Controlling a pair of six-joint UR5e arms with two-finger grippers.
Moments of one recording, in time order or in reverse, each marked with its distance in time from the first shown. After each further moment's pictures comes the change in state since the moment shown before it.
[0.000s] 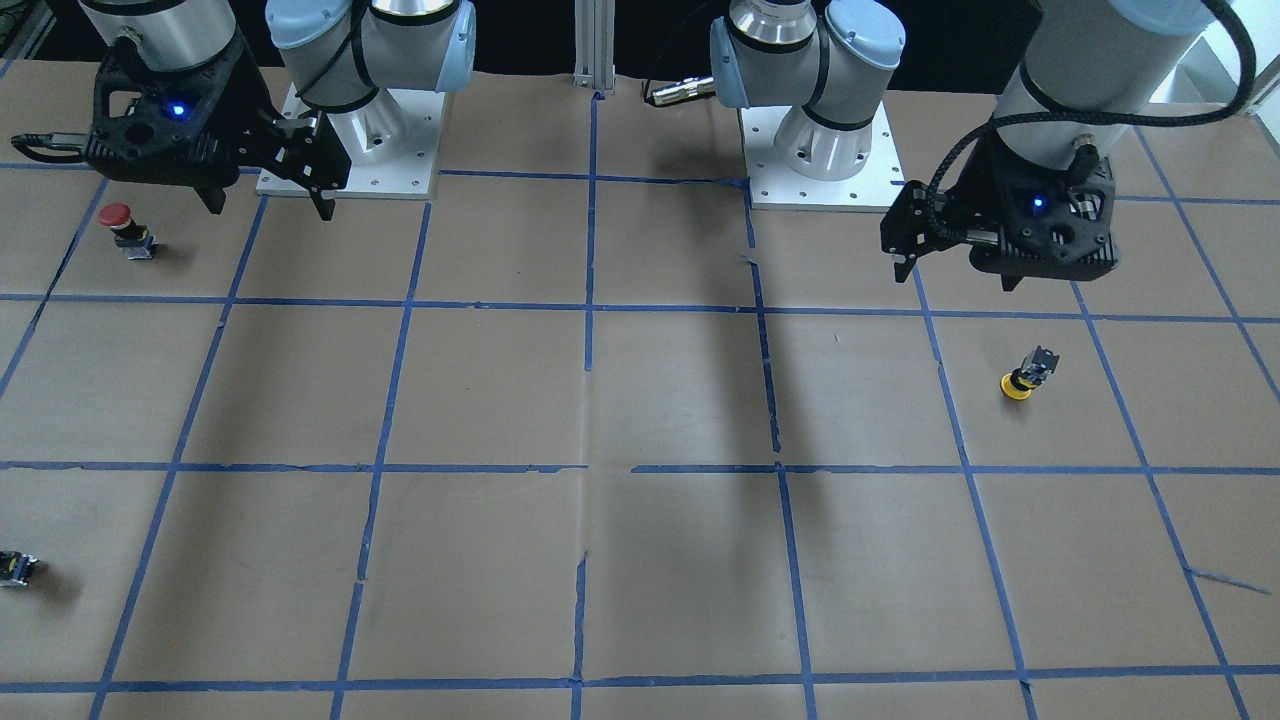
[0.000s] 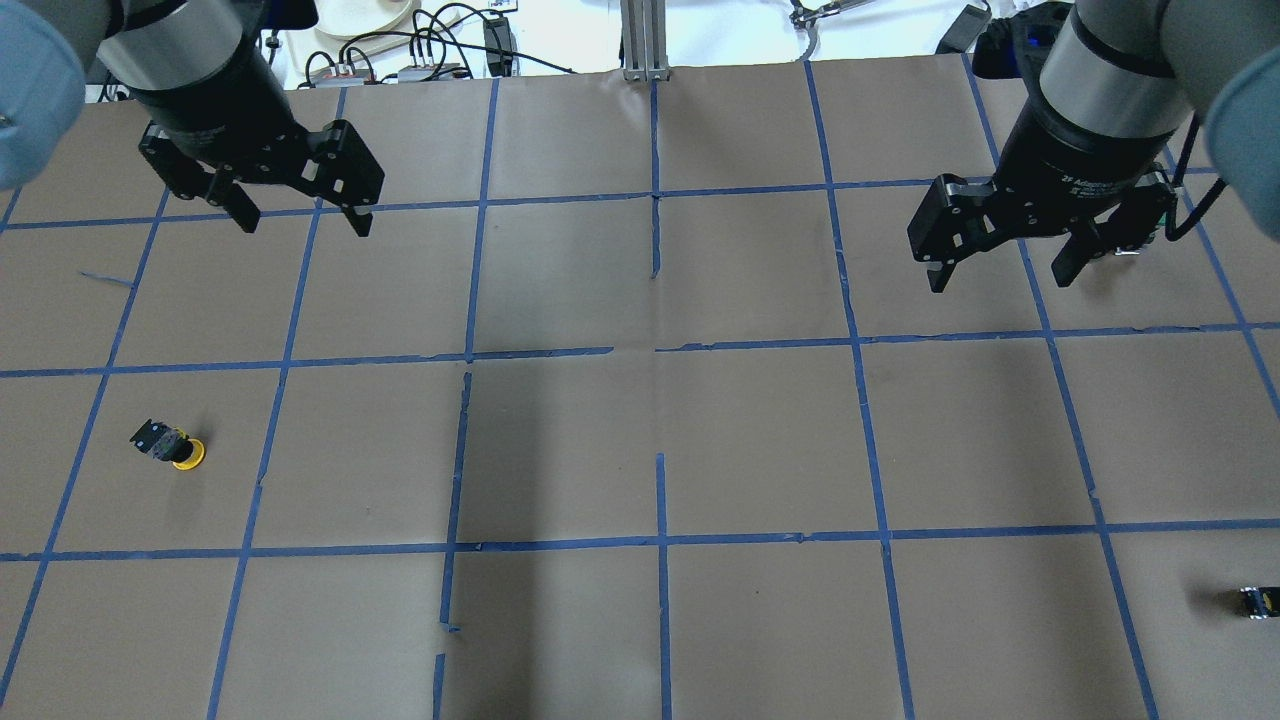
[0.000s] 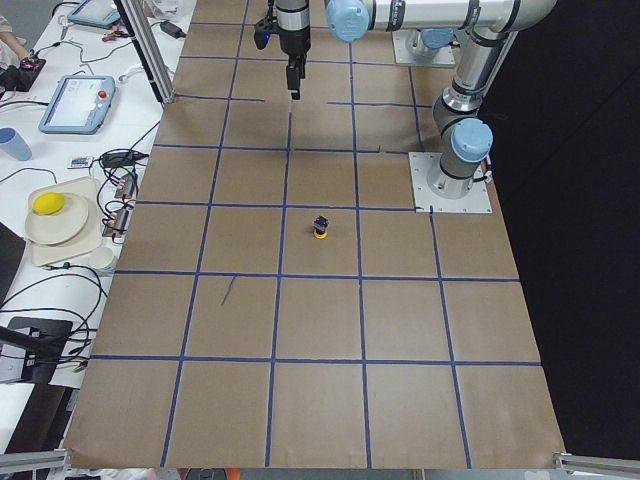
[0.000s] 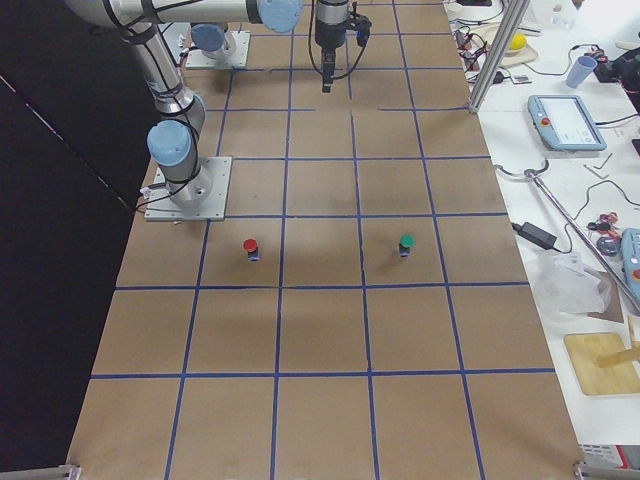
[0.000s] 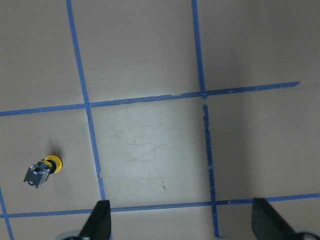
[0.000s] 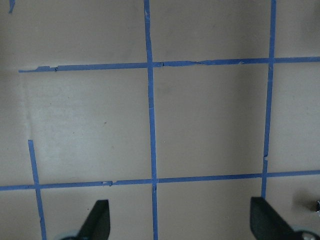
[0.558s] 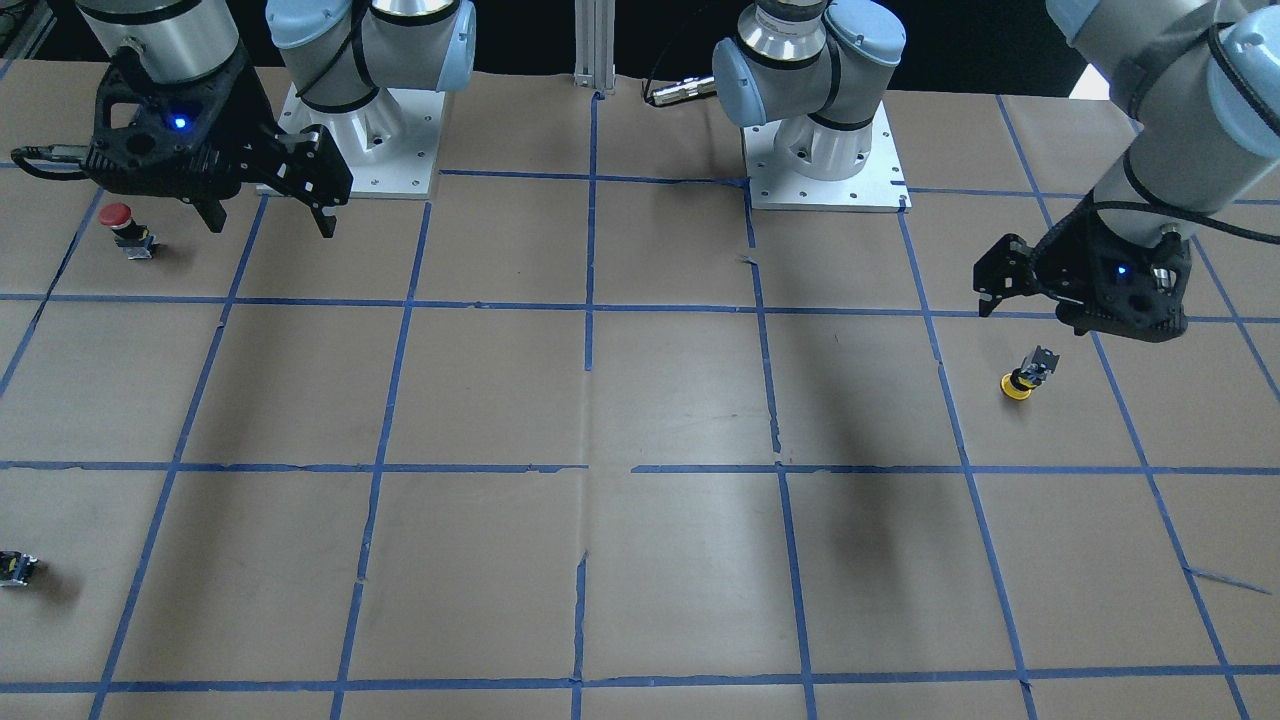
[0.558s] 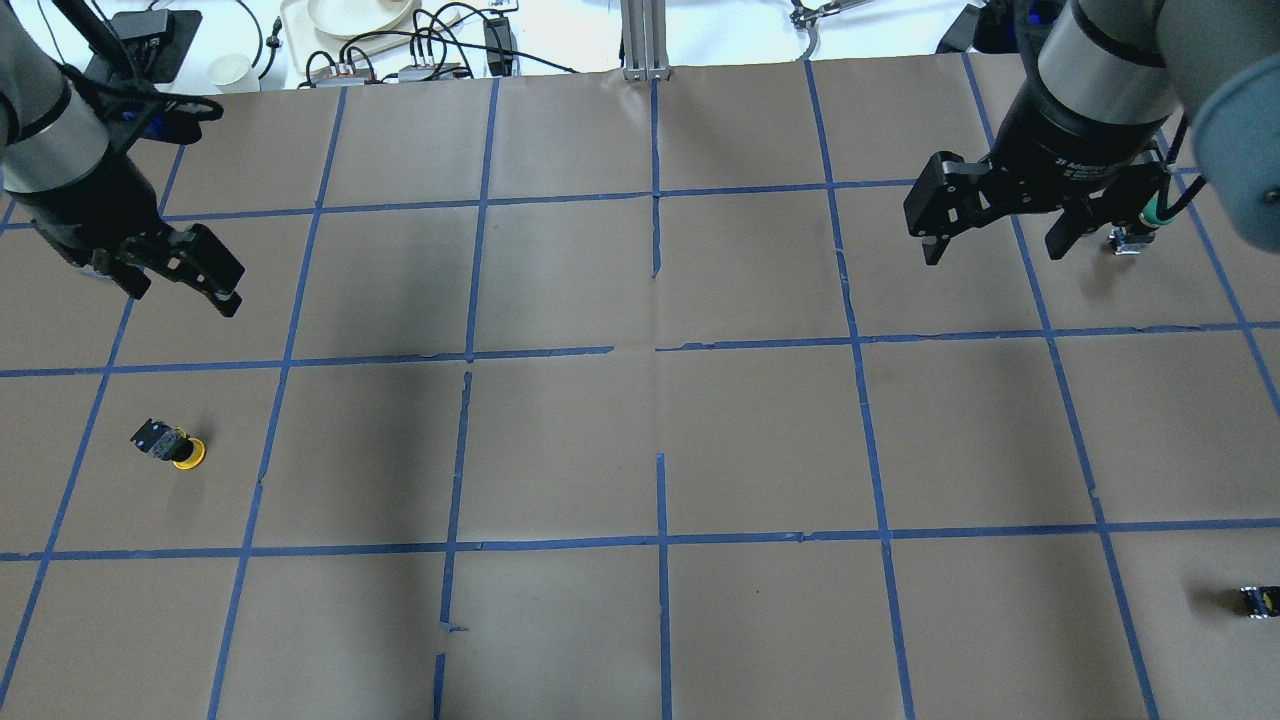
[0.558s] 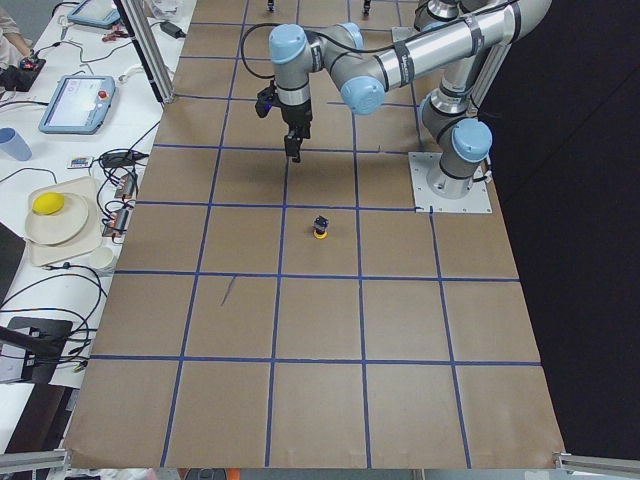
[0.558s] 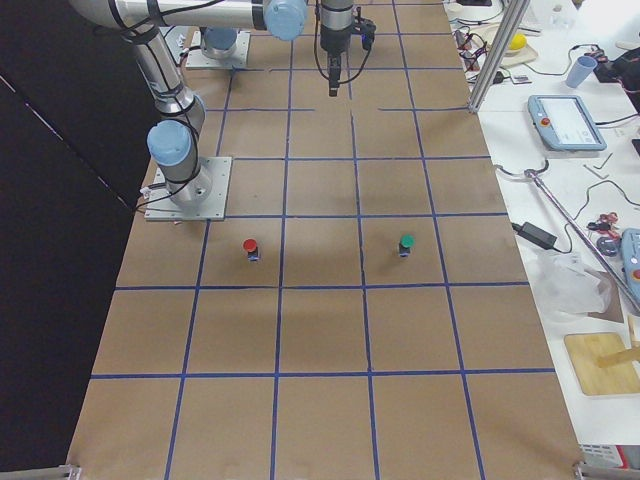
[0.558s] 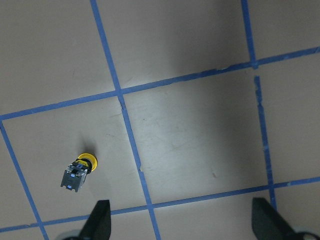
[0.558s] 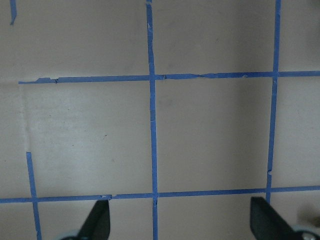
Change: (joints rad) left arm 0.271 -0.019 -0.217 0.244 -0.008 0.393; right arm 0.004 0.030 0.030 -0.052 -0.001 -0.004
